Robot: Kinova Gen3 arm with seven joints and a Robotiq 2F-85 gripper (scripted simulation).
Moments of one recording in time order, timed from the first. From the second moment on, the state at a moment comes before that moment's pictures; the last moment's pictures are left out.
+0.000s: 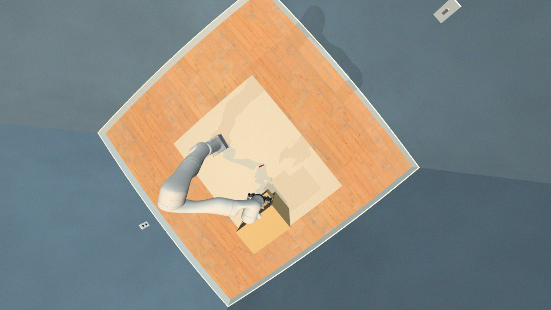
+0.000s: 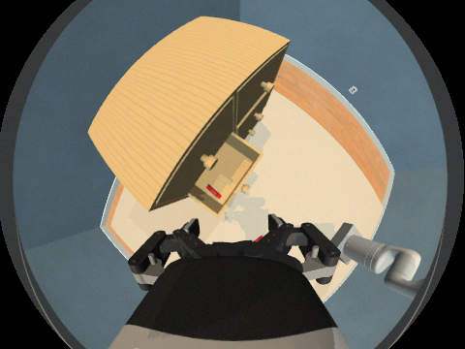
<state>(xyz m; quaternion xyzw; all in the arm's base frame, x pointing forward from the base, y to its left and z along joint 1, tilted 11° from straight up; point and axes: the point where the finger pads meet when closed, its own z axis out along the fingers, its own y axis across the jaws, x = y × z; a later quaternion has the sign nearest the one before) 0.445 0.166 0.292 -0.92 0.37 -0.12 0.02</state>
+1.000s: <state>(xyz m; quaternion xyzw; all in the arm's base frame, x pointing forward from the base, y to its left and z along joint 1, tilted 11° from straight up) 0.435 0.167 0.302 -0.94 0.31 -0.12 0.02</state>
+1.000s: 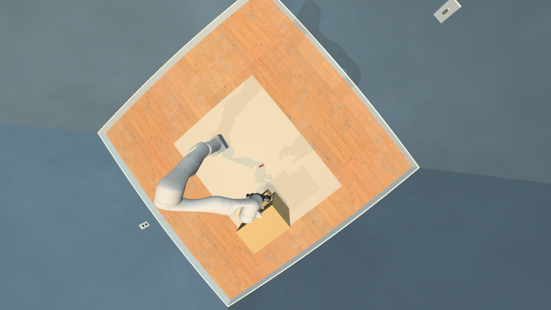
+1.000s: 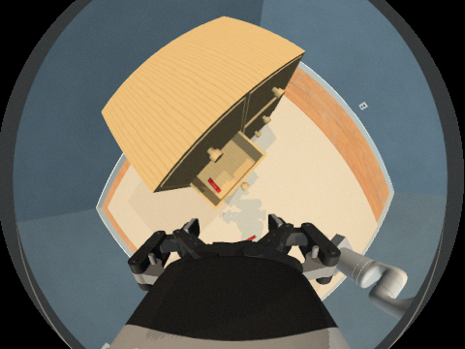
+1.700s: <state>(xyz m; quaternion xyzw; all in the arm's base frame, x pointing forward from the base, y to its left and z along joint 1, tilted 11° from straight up) 0.364 0.160 0.347 -0.99 0.05 -0.10 -0.01</state>
